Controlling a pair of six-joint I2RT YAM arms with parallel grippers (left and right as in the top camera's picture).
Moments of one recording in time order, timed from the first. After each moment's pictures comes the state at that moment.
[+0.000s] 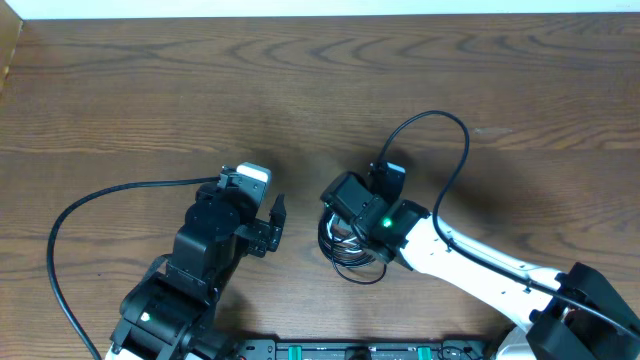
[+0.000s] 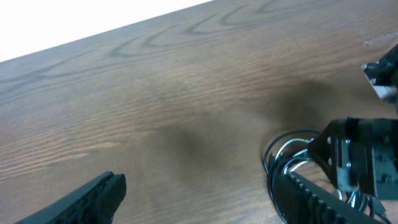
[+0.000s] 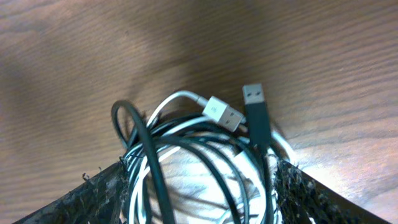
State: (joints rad) left arm -0.49 0.71 0.81 -0.69 -0.17 -0.02; right arm 0.89 1.60 0.99 -0.56 0.30 1.19
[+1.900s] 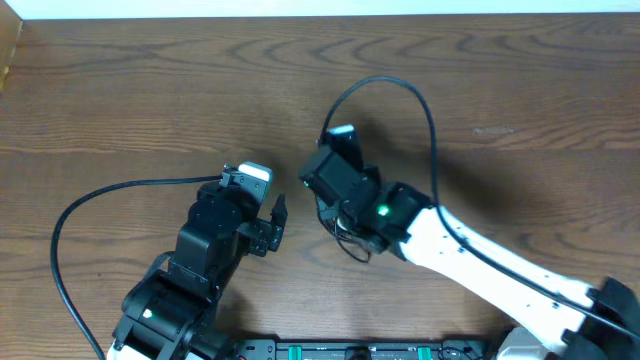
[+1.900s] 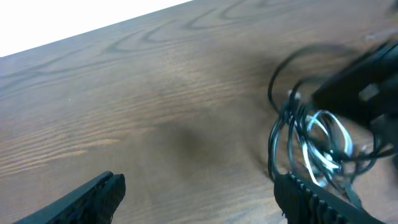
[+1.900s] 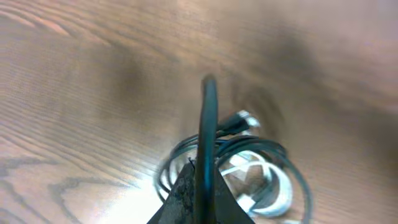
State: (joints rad) left arm -0.49 0.72 0.81 -0.70 -0.17 -0.02; right arm 0.92 1.57 1.30 -0.69 0.35 0.55
